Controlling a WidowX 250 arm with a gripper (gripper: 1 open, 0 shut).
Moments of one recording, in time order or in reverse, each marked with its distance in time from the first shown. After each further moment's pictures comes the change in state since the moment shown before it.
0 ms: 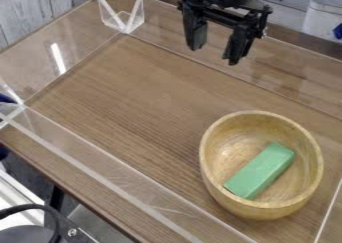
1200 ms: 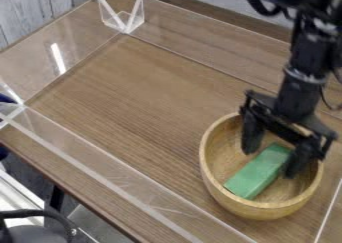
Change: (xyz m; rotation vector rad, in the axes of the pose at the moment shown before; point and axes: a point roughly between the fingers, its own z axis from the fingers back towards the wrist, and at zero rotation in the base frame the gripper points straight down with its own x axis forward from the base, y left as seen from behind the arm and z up) arm -0.031 -0.111 -0.090 0.000 0.234 -0.182
